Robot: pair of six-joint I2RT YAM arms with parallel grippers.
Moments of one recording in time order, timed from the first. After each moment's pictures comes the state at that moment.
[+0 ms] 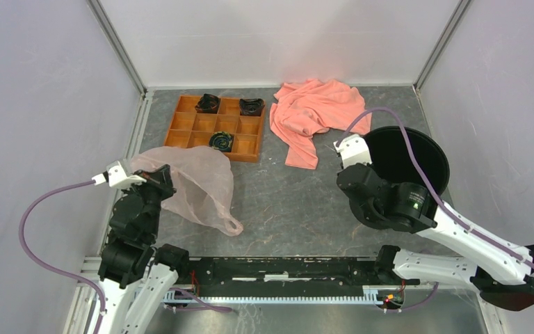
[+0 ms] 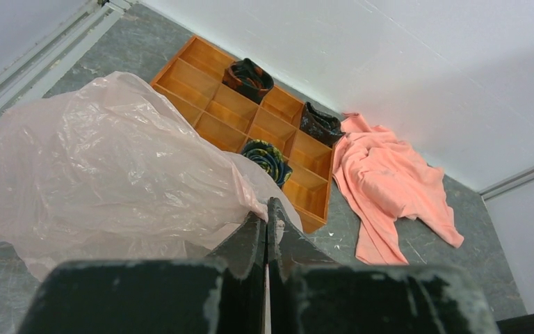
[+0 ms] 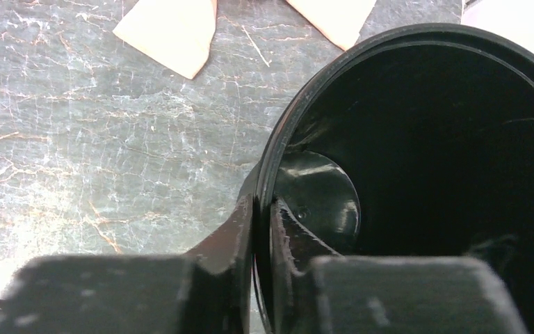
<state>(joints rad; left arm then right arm) -0.31 0.28 0.71 -0.50 -0.43 -0.53 1.06 0.93 1.15 -1.02 0.81 0.28</state>
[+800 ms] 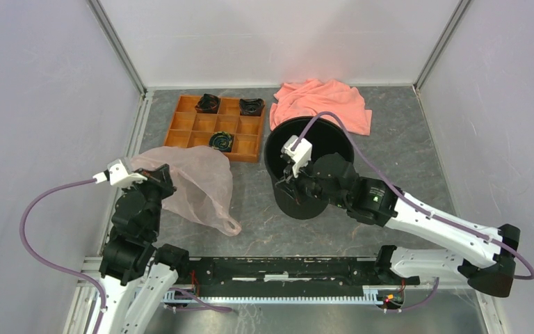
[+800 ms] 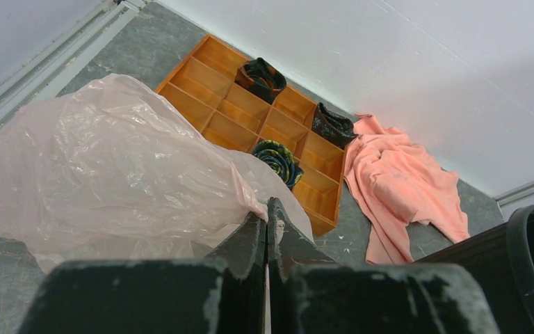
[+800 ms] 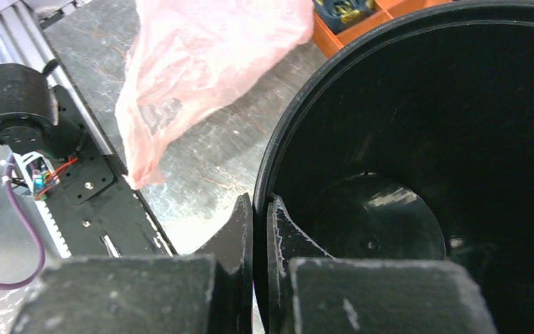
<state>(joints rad) -0.31 0.30 0.71 -0.50 -0.47 -0.53 1.08 1.07 1.07 -0.39 0.11 0.13</state>
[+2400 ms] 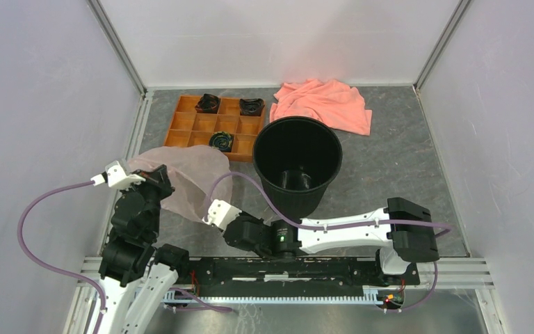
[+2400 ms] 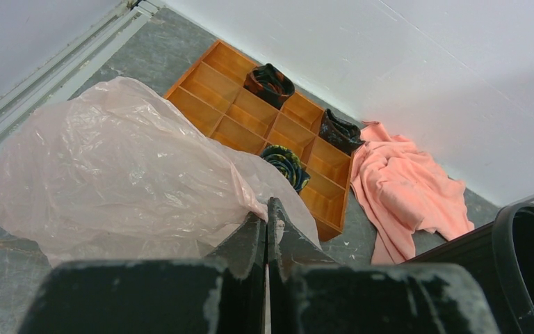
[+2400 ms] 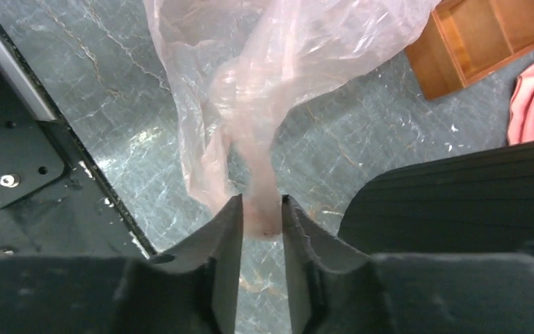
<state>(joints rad) -0.31 0.29 0.71 -0.51 -0.50 -0.53 1.51 1.67 1.22 -0.26 0.61 0.06</state>
